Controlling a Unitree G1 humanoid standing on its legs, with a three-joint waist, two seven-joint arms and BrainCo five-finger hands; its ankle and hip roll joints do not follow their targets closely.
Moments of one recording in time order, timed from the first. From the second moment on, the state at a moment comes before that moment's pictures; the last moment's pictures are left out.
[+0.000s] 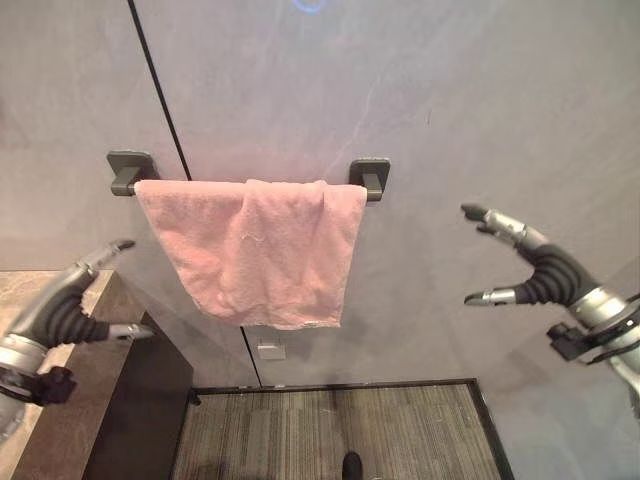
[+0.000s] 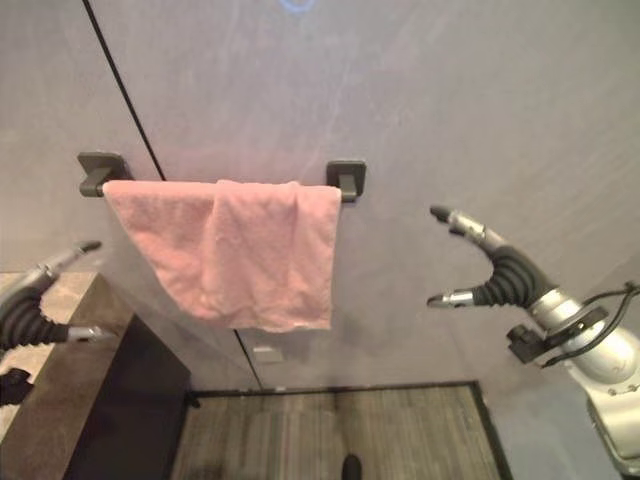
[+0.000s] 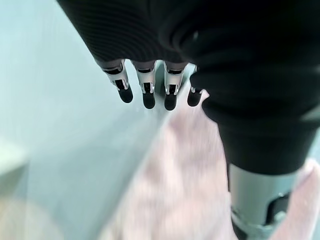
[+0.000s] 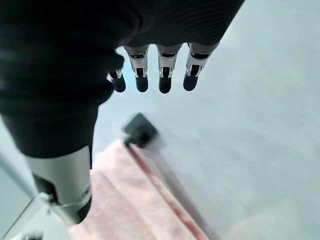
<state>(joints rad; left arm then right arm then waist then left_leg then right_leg) 0.52 1.02 0.54 -0.40 -0.08 -0.17 -0.09 0.12 -0.99 -0.22 -0.49 0.26 -0.13 0.27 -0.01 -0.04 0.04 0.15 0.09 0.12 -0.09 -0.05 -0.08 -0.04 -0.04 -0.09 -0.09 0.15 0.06</state>
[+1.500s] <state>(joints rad) -0.49 1.49 -0.19 -0.18 0.09 -0.21 0.01 -1.16 -1.07 0.79 -0.03 -0.05 -0.10 0.18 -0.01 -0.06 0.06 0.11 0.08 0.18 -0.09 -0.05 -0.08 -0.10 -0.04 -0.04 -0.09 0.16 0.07</state>
